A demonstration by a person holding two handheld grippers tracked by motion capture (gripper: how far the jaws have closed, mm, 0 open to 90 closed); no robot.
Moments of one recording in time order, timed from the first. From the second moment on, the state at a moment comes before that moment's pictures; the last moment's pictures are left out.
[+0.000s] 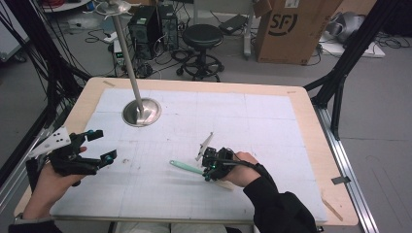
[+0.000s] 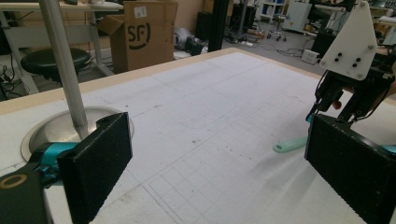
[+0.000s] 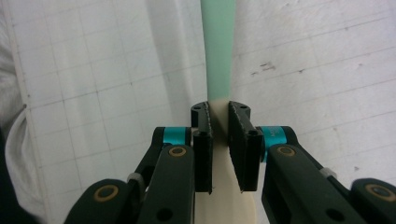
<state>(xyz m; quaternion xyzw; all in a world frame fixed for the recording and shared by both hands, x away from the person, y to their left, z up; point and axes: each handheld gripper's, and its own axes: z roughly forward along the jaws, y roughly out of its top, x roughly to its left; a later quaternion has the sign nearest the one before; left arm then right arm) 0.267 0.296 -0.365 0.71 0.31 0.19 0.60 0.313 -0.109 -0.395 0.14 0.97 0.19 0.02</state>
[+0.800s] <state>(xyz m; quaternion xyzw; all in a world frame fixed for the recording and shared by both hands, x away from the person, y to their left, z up) 0.267 0.295 -0.365 0.71 0.31 0.19 0.60 0.327 -0.137 -0.366 0.22 0.87 0.44 0.08</state>
